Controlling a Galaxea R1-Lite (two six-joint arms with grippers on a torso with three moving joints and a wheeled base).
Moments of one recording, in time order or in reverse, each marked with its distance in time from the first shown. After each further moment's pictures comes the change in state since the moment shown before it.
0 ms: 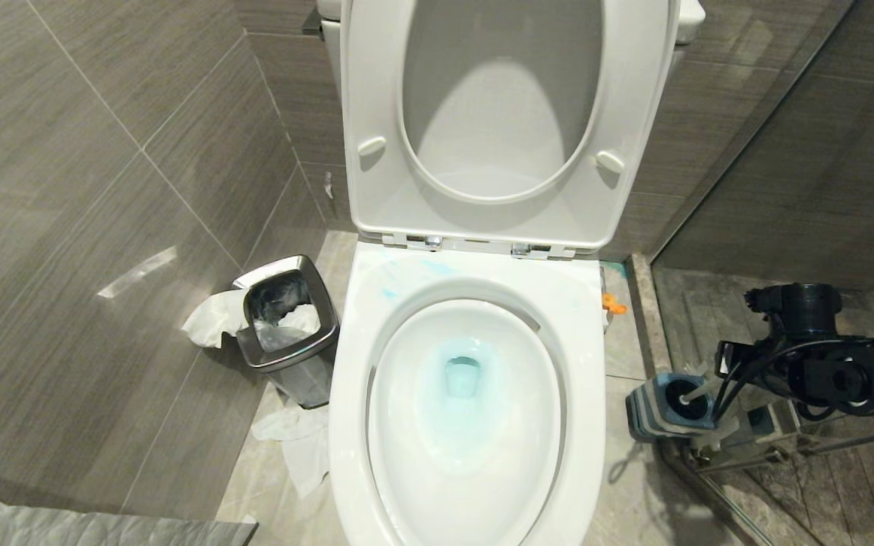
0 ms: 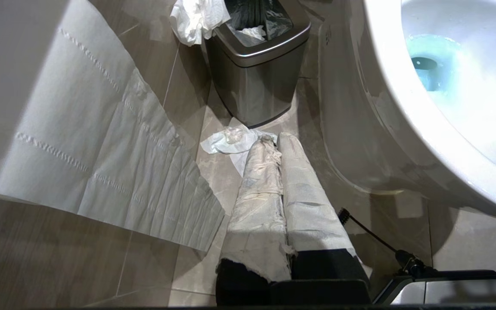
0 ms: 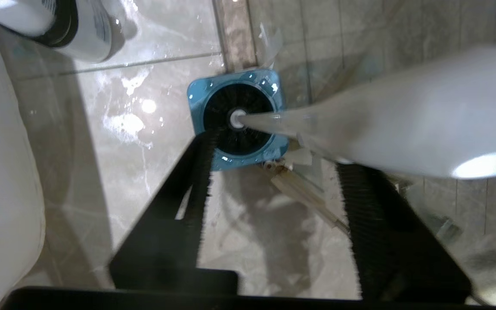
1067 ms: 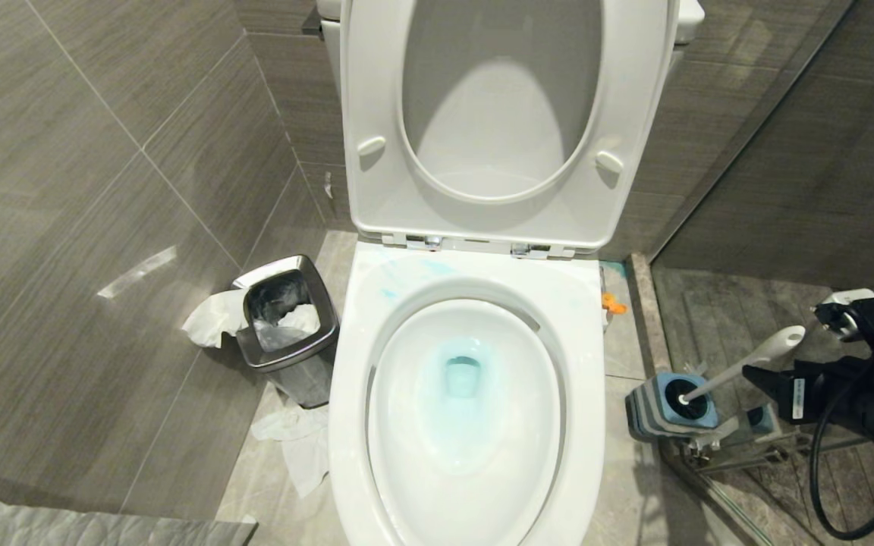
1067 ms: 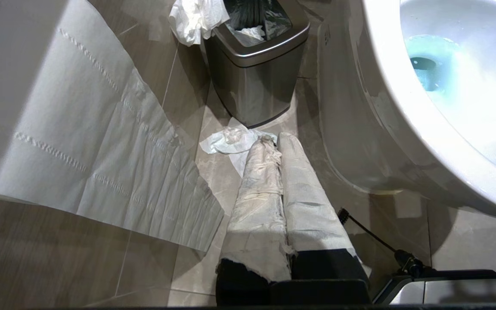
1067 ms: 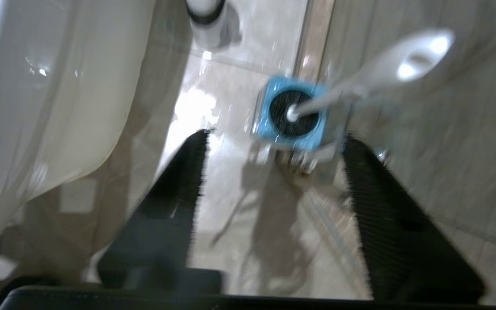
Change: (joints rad) left arm 0.000 0.000 0.000 0.000 0.000 0.000; right arm 0.013 -0.498 0.444 -0.146 0.305 -0.286
